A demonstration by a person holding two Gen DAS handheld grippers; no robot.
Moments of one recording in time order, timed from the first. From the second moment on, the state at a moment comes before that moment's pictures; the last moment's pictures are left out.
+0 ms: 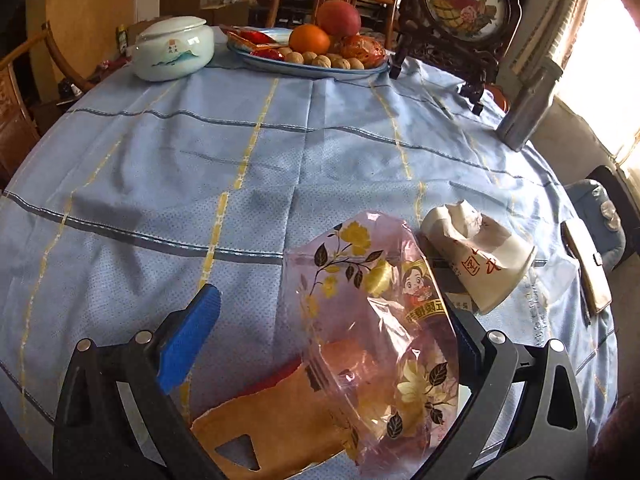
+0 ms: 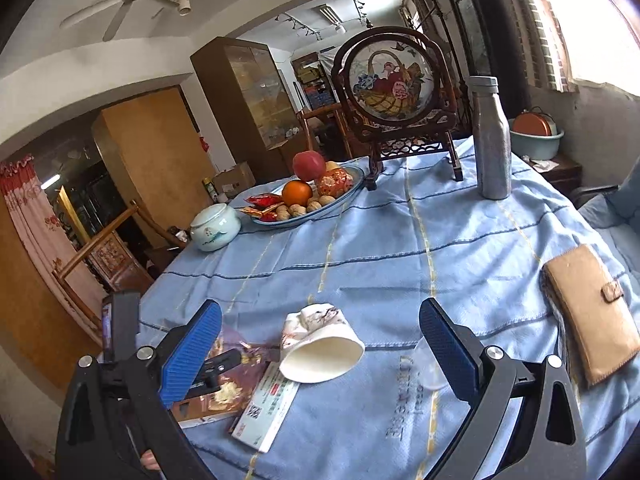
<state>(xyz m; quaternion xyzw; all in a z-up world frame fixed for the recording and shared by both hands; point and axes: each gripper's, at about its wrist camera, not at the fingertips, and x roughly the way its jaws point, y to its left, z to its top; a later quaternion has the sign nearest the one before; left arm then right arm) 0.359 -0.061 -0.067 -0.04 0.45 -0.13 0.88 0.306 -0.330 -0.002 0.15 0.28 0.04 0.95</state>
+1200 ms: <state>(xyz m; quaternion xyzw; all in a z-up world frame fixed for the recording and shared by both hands) 0.352 -0.062 -0.056 -0.03 0.42 -0.15 0.89 0.341 -0.361 -0.071 0.10 0.38 -0.05 0.92</state>
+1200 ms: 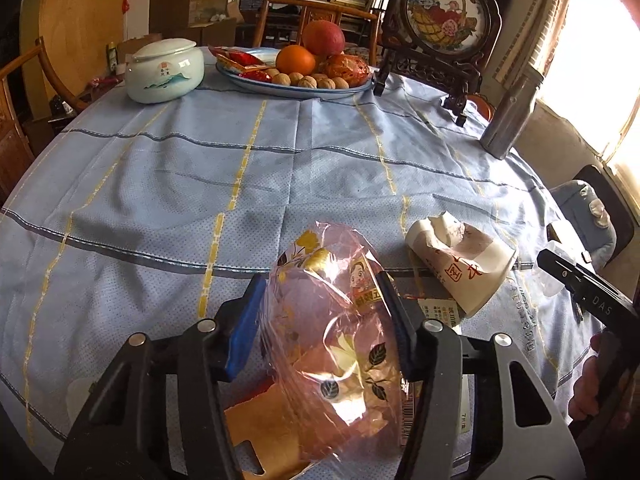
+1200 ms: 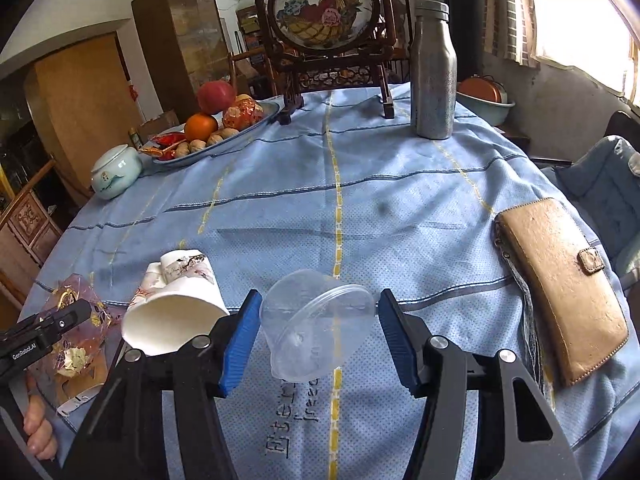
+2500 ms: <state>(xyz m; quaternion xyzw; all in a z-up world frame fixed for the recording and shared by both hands) 0.250 -0.015 0.015 -0.05 0.30 -0.15 0.94 0.265 -0.296 -0.022 0.14 0.28 0.04 0.95</state>
